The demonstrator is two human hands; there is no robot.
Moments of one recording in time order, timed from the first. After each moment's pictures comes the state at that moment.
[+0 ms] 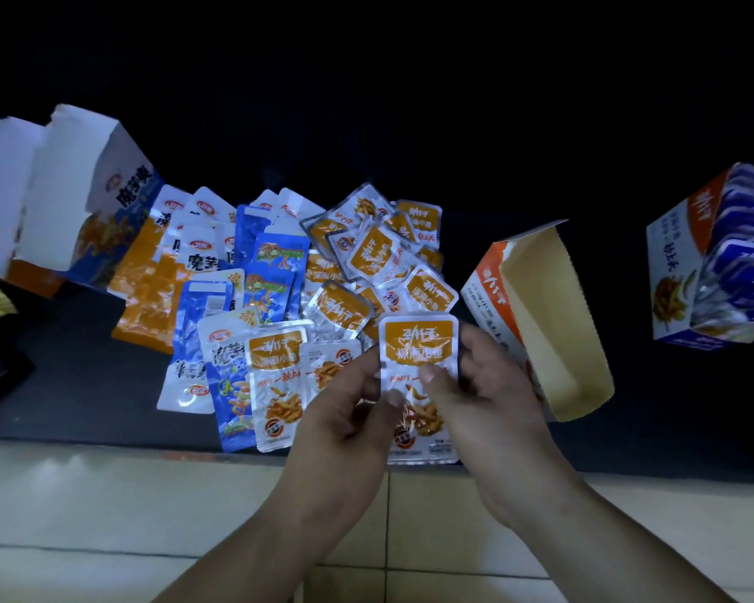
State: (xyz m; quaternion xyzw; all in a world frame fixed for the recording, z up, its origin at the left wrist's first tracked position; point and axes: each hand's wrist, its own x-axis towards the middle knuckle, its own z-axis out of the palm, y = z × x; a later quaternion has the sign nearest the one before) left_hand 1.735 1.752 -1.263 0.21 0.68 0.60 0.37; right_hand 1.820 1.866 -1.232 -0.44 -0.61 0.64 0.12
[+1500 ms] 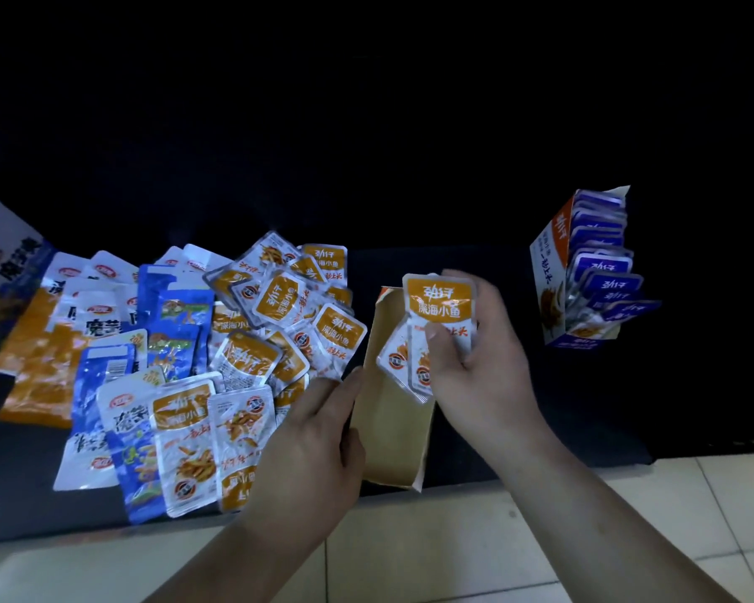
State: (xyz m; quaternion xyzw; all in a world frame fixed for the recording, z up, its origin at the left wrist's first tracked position) left_hand 1.747 1.799 -1.282 0.50 0.79 0.32 0.15; right_hand 1.862 1.942 -1.204 -0.44 -0.69 0.52 0.25
